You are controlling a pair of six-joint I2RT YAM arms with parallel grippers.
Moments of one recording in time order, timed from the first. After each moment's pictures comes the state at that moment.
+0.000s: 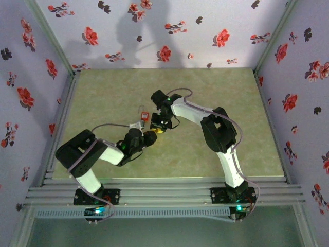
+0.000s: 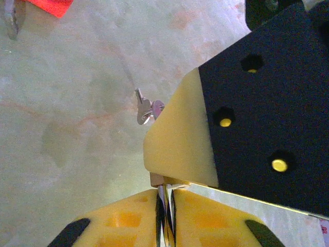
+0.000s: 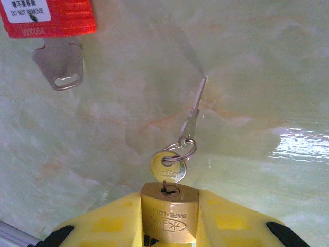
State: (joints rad) left arm -0.75 1.68 0.40 0.82 0.00 -1.00; right arm 0.74 2.17 1.72 -0.86 -0.37 0.85
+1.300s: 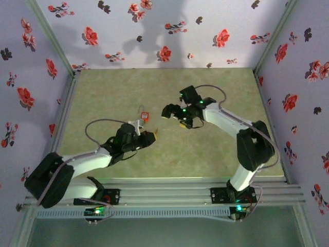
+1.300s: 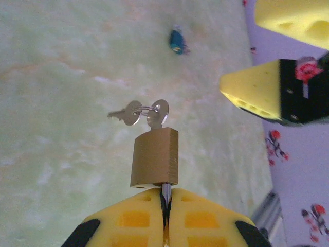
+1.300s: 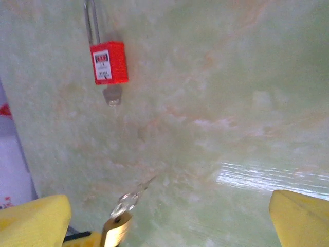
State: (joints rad) left arm -0.72 1.25 0.44 0.32 0.27 -0.94; right arm 0.54 1.67 1.23 -0.55 -0.40 0.84
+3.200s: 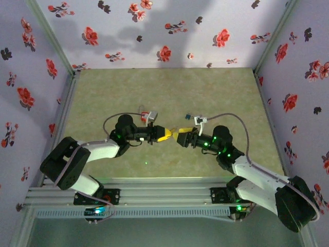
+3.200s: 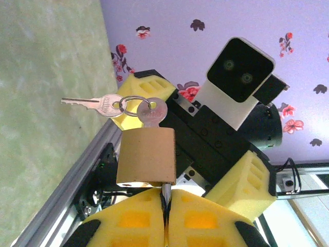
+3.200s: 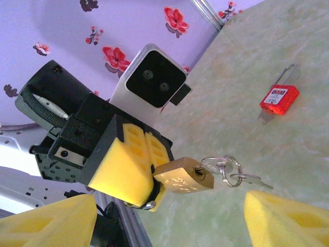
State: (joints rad) left arm -0.68 1.49 0.54 0.92 0.93 -1.41; right arm 0.61 0.96 0.33 0.50 -0.55 0.71
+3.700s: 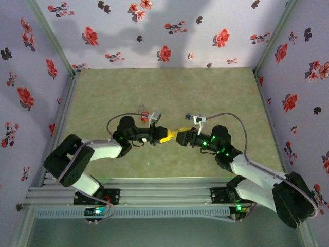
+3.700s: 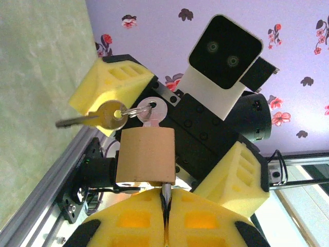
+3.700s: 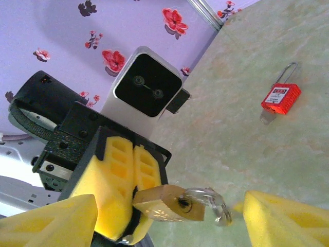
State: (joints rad) left arm -0.71 1.54 0.55 1.03 0.93 -1.49; right arm 0.62 1.01 0.33 0.56 -0.55 0.75
